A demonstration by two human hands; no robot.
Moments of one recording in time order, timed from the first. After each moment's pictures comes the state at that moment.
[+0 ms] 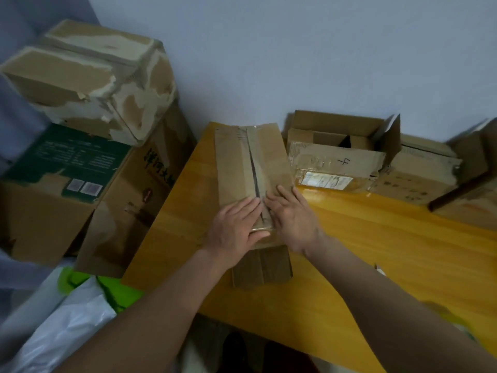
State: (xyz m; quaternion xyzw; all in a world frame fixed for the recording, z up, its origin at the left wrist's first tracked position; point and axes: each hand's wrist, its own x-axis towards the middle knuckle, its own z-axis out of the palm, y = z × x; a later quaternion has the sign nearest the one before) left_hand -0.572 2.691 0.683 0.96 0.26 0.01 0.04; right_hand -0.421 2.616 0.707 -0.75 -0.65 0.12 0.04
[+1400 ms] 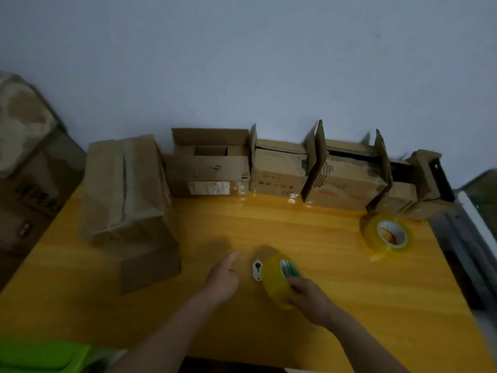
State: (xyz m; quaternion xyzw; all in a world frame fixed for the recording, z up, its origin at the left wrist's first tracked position) left_hand -0.394 2.475 0.645 0.73 0.41 -0.08 0.54; right_hand -0.250 2.295 0.638 -0.78 -0.32 0.46 0.28
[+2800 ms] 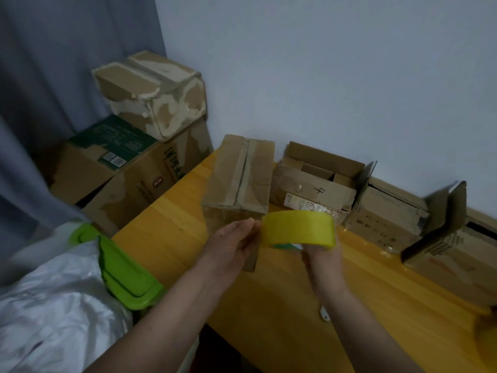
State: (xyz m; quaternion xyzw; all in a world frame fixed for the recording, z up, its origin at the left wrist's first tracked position) left_hand -0.500 2.524 0.782 0.23 0.43 0.40 0.78; right_hand -0.338 2.469 0.739 -0.56 -0.31 0.43 0.64
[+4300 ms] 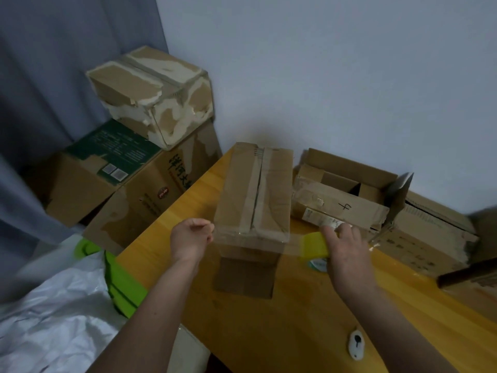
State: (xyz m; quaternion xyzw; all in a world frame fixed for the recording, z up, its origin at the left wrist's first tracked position) left_hand -0.556 2.650 0.728 0.43 0.71 0.35 0.43; right_hand -0.309 2.543 0.726 -0.80 -0.60 0.00 0.02
